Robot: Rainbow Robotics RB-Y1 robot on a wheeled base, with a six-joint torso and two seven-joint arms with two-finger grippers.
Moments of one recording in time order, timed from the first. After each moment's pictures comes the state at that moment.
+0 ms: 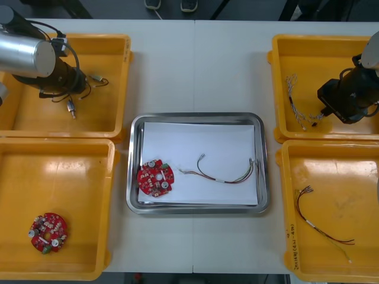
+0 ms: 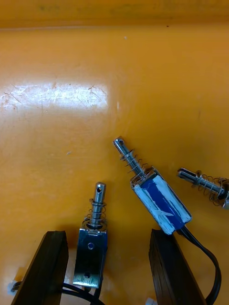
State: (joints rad) right arm -0.87 -0.49 -0.27 -0.95 -0.33 1.47 0.86; left arm -0.91 0.68 -0.32 -0.94 0.65 1.05 -1.39
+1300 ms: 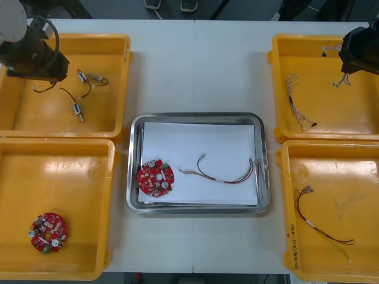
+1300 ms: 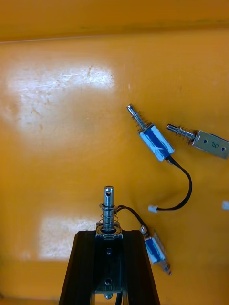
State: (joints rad) right arm -0.85 -0.52 -0.31 -1.60 -0.44 1.92 1.27; left arm -0.91 0.77 -0.21 -1.20 0.66 1.44 -1.39
